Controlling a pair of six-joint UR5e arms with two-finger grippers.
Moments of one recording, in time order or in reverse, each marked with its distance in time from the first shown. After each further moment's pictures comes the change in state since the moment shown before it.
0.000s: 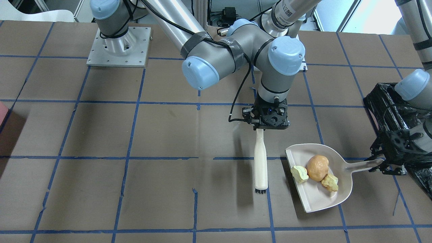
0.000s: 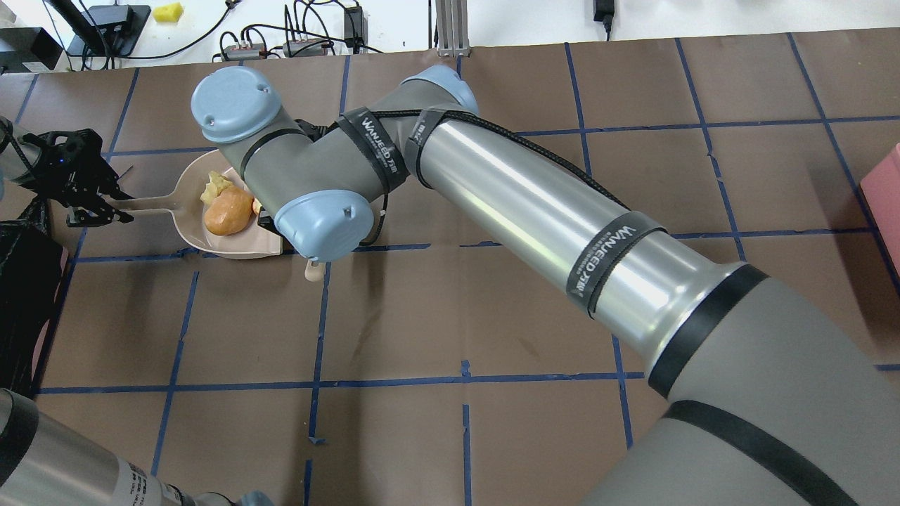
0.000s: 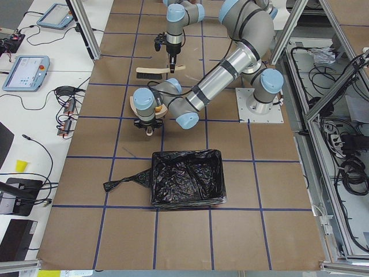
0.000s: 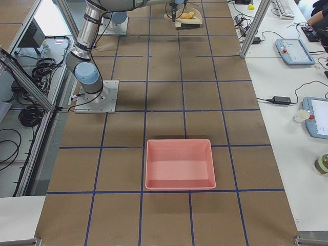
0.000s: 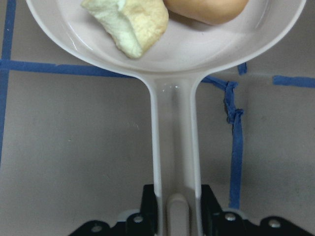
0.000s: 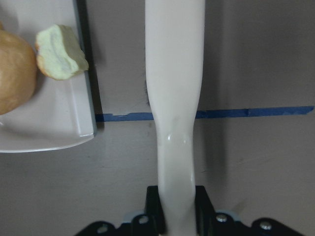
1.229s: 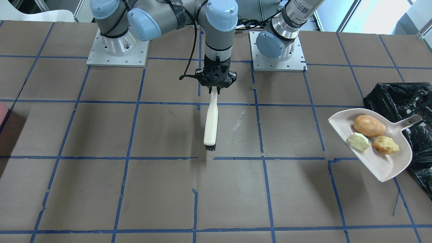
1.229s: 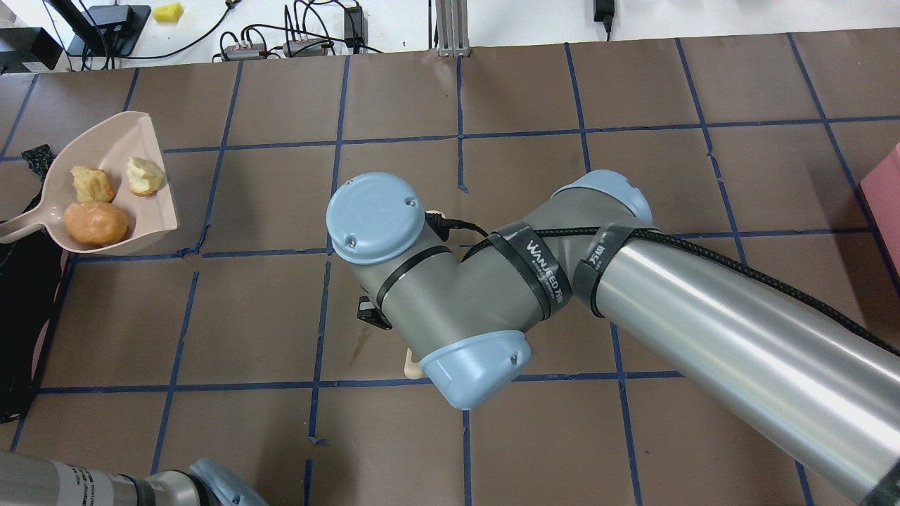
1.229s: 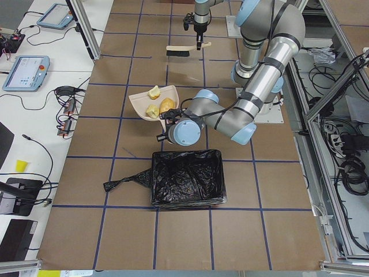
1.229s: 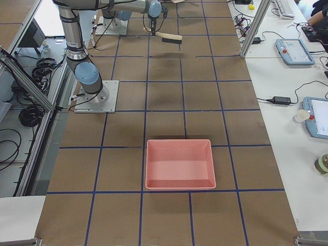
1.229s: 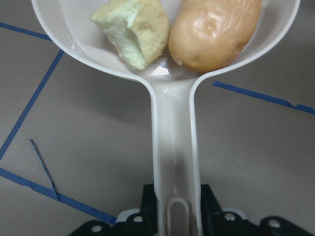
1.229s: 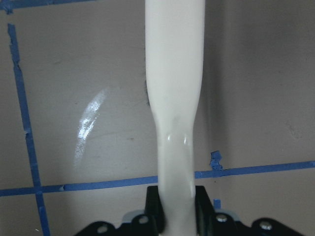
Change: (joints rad) left arm 0.384 0.186 0.030 -0.419 -0.235 0.167; right arm -0.034 -0.415 0.587 -0.130 -0.002 -0.012
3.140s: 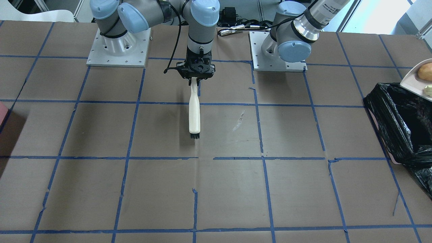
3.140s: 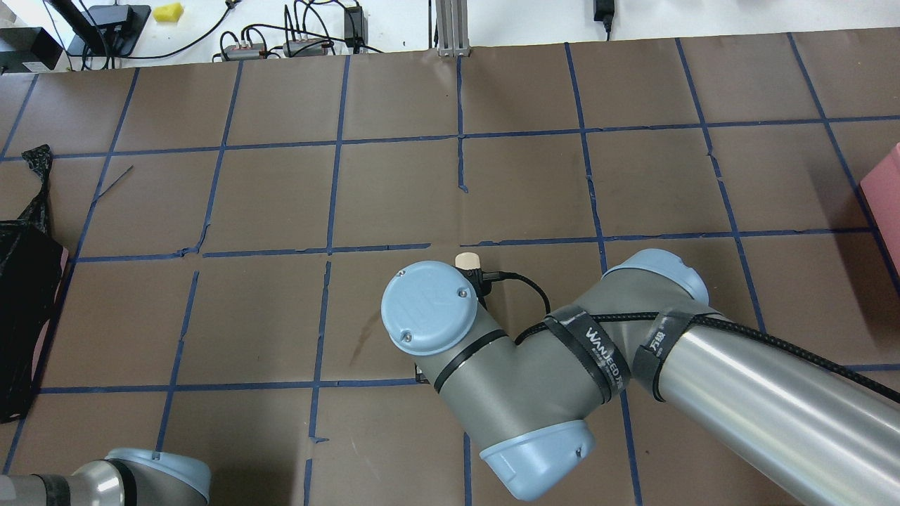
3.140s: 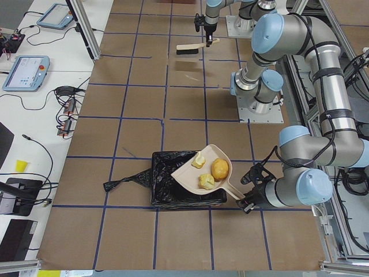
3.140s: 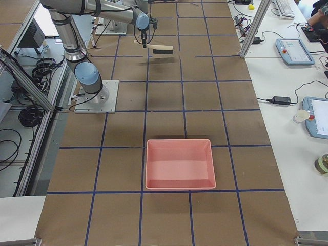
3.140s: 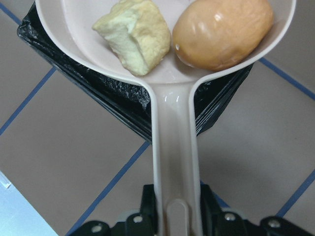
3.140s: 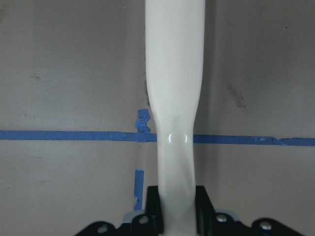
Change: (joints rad) left arm 0.486 -0.076 0.265 0.061 0.220 0.099; right arm 0.009 -0.113 0.214 -0.035 -0.101 -0.139
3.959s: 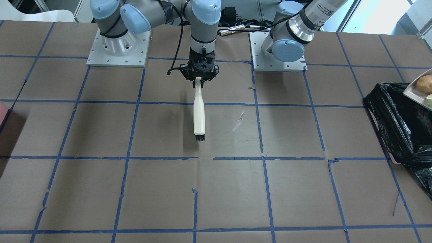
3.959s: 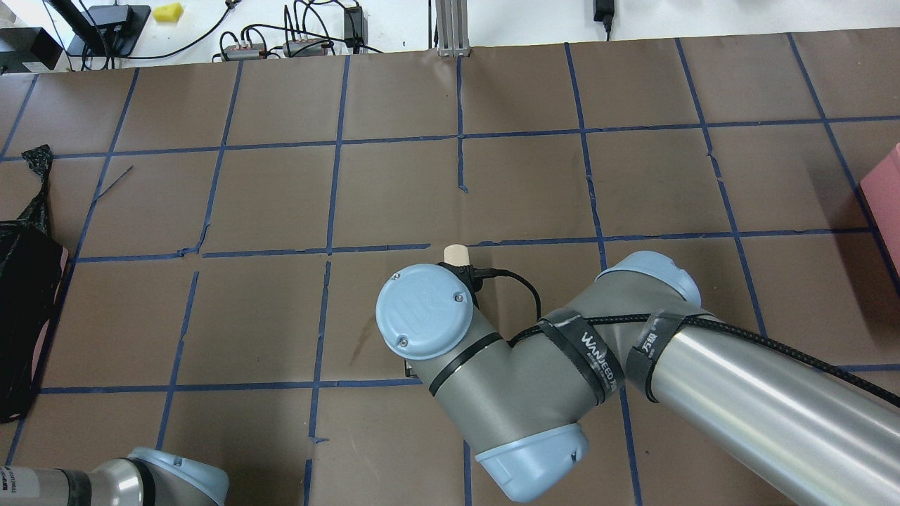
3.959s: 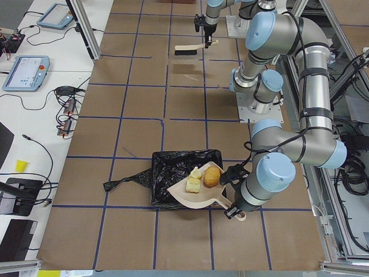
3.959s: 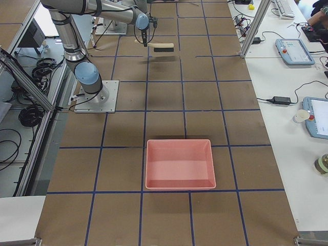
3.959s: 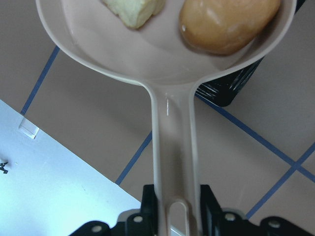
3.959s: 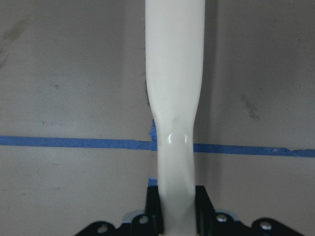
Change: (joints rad) left arm -0.136 -0.005 0.011 0.182 0.201 -0.055; right arm 0.004 0.009 -0.007 -0.064 0.012 0.014
